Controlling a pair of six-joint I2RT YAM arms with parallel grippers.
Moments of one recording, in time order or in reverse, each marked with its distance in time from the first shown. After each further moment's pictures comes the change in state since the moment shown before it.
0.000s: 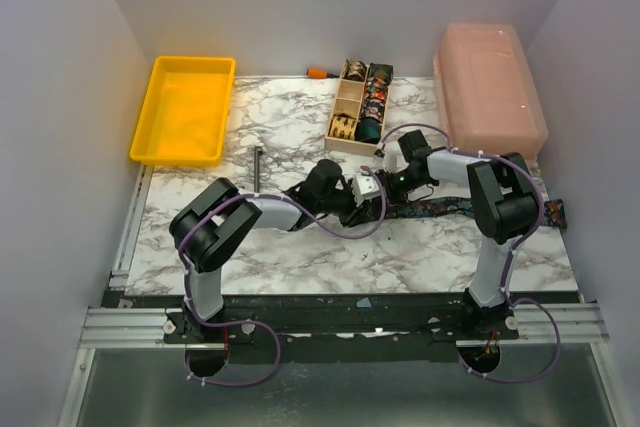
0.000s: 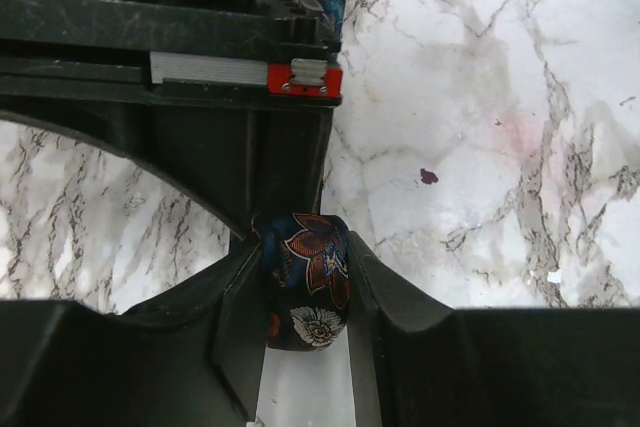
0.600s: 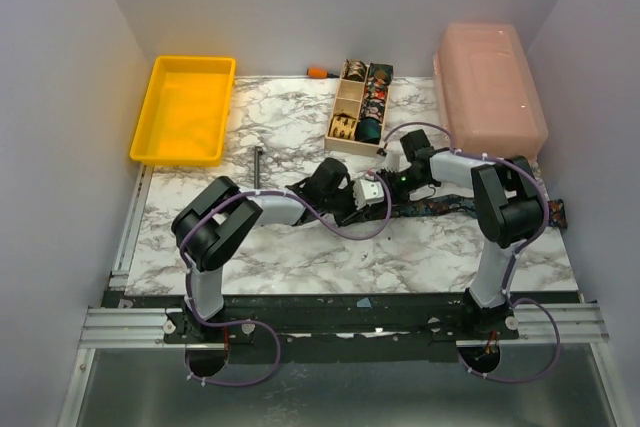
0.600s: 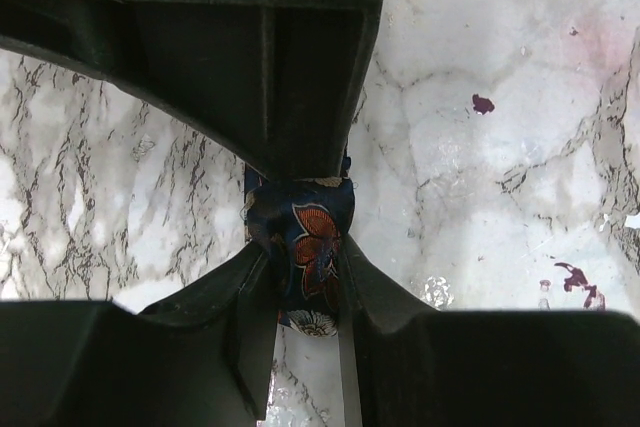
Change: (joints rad) left arm 0.008 0.026 0.090 -0.258 -0.096 0.164; right arm -0.012 -0.043 -0.026 0.019 0.030 0.006
